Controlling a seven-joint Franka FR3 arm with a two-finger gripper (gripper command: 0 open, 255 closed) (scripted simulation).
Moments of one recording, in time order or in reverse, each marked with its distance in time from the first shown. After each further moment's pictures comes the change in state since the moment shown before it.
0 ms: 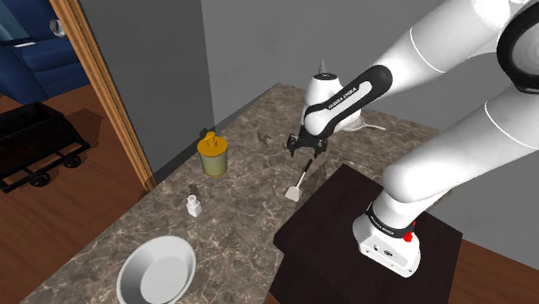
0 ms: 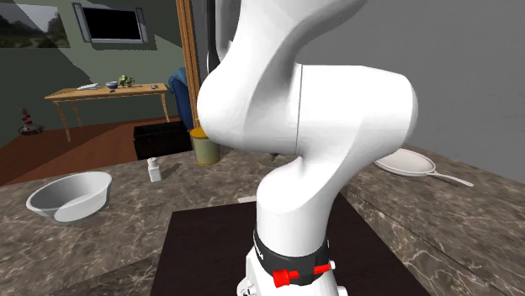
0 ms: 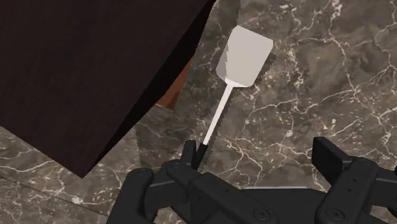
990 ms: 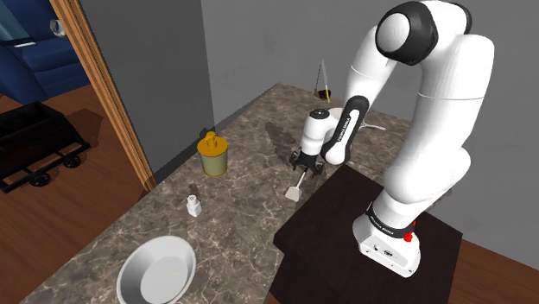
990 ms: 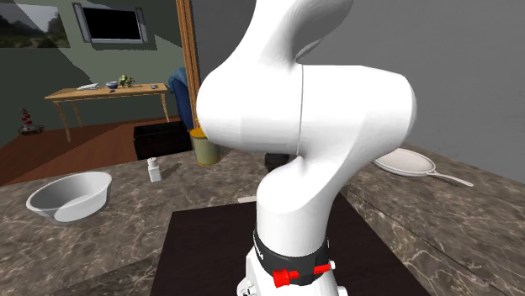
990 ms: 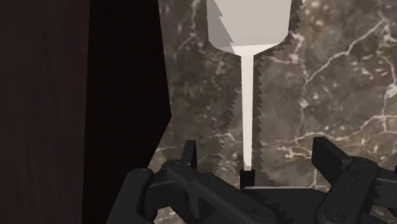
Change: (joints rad) arm 0.041 0.614 -0.358 0.131 -0.902 0.480 1.021
